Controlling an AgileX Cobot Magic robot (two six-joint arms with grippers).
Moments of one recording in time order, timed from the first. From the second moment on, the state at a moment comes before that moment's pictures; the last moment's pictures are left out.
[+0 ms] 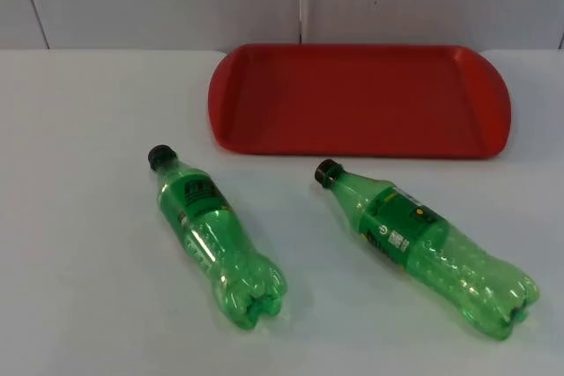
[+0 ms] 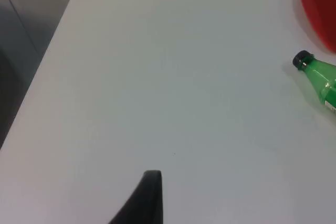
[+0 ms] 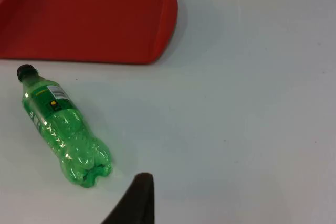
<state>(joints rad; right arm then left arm) 0.05 0.00 -0.52 0.01 1.08 -0.01 0.05 0.00 -0.50 0.02 1.08 0.03</state>
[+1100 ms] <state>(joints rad) 0.05 0.00 -0.52 0.01 1.08 0.01 0.05 0.33 -0.77 -0.05 1.09 -0.03</state>
